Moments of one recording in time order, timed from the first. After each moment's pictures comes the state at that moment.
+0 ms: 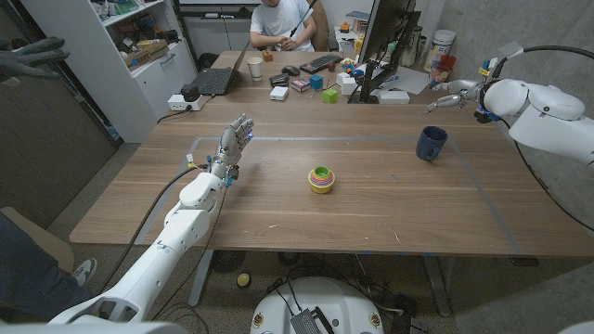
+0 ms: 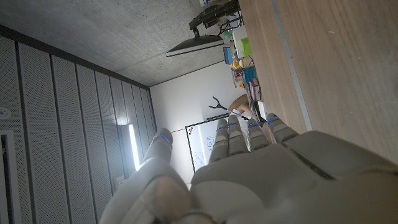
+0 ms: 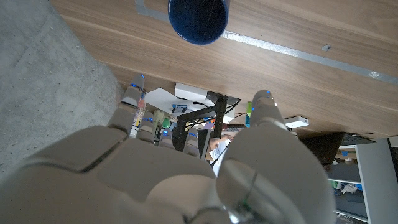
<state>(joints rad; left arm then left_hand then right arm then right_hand) 0.93 0.40 0.21 -1.38 -0.53 -0.23 -0.07 0.11 0.03 0.53 -0.13 0.17 0.16 0.08 0.20 0.18 0.14 0.04 0.22 0.20 -0.02 0.09 0.18 0.18 -0.06 0.14 0.20 0.18 -0.56 -1.18 -0.52 -1.91 -0.27 -0.63 0.38 0.55 -0.11 0.30 -0.14 0.23 -0.03 -0.15 0.18 0.19 -0.17 0.10 0.20 0.21 -0.06 0.18 0.23 0.20 0.33 0.22 0.25 0.18</state>
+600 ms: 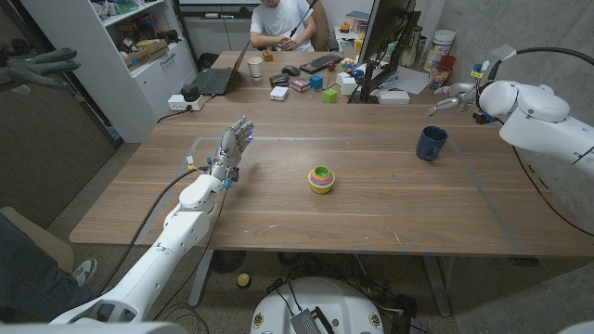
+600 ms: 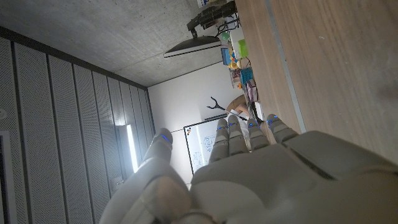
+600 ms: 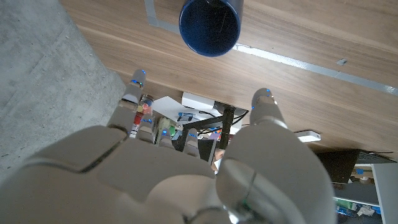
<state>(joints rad) 0.95 0.41 0.21 -1.39 -0.53 -0.22 -0.06 0.11 0.03 0.53 -0.13 0.17 0.17 0.09 0.20 0.18 0.14 0.04 0.22 0.20 -0.02 0.09 0.18 0.18 -0.06 0.13 0.20 0.18 -0.52 -1.13 -0.57 -1.85 -0.38 -0.66 0.46 0.56 -0.12 0.29 -0.14 0.25 -0.02 -0.14 0.19 0.19 -0.17 0.10 0.19 0.20 -0.07 0.19 0.22 0.19 0.38 0.22 0.26 0.18</state>
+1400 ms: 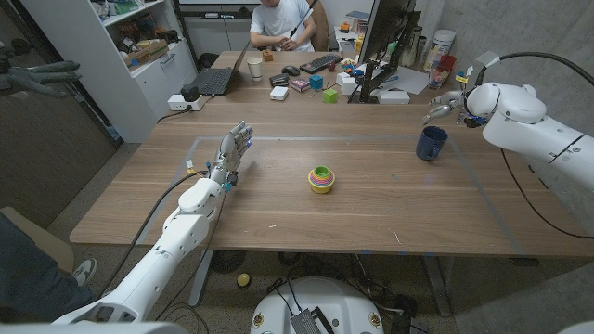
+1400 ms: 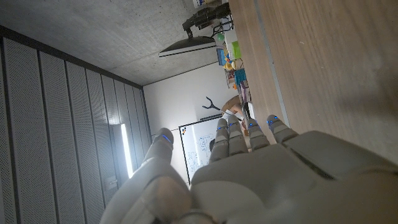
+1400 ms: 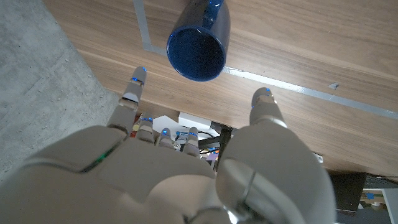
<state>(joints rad) 0.95 0.40 0.20 -1.36 -0.54 -0.22 -0.08 0.11 0.04 0.53 -0.13 0.17 0.17 0.09 0.20 0.18 0.14 0.04 0.22 0.20 -0.02 0.09 0.18 0.18 -0.07 0.12 0.20 0.18 -0.46 -1.06 -0.65 -1.83 -0.48 -0.73 0.60 0.57 -0.12 0.28 -0.14 0.25 -0.01 -0.13 0.19 0.19 -0.17 0.10 0.21 0.20 -0.05 0.19 0.22 0.19 0.42 0.22 0.26 0.18</state>
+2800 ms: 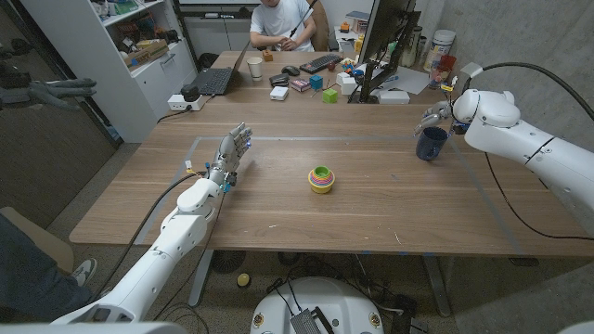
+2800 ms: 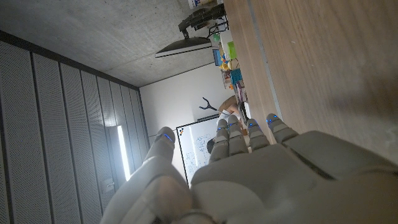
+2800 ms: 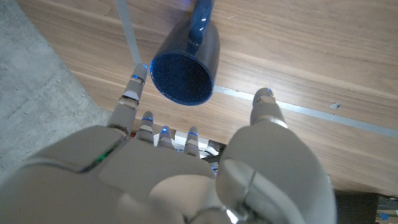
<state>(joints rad) 0.97 0.42 0.20 -1.39 -0.53 -0.19 -0.07 0.12 0.05 0.54 -0.14 0.17 0.16 0.09 0.19 0.18 0.15 0.04 0.22 0.20 -0.01 0.09 0.18 0.18 -0.06 0.13 0.20 0.18 -0.40 -0.98 -0.73 -1.75 -0.53 -0.75 0.65 0.57 -0.12 0.27 -0.14 0.25 -0.01 -0.13 0.19 0.19 -0.15 0.12 0.21 0.20 -0.03 0.19 0.22 0.19 0.46 0.22 0.25 0.18</state>
